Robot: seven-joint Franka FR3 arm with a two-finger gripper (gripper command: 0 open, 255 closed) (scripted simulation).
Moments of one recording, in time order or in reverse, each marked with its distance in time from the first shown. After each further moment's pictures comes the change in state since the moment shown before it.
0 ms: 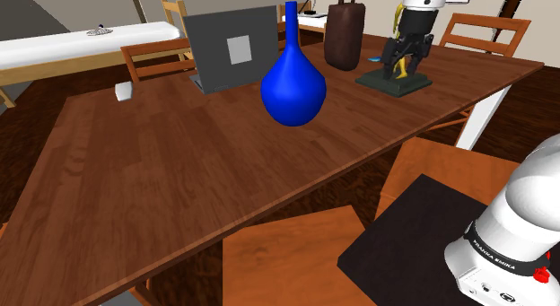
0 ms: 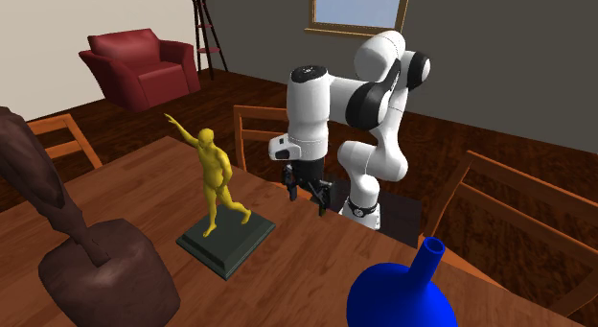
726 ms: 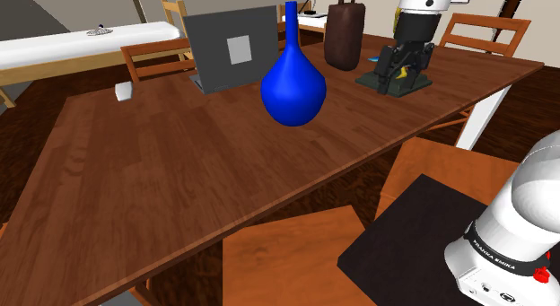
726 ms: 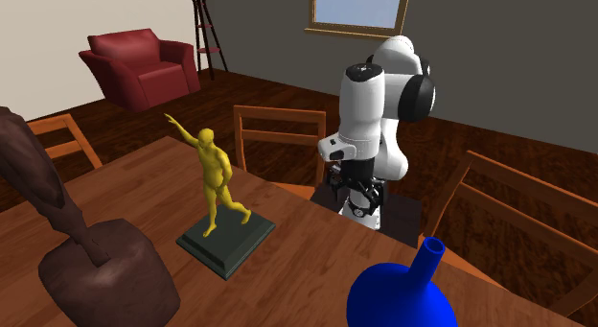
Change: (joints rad) arm 0.082 -0.180 0.143 -0.106 0.119 -0.096 0.147
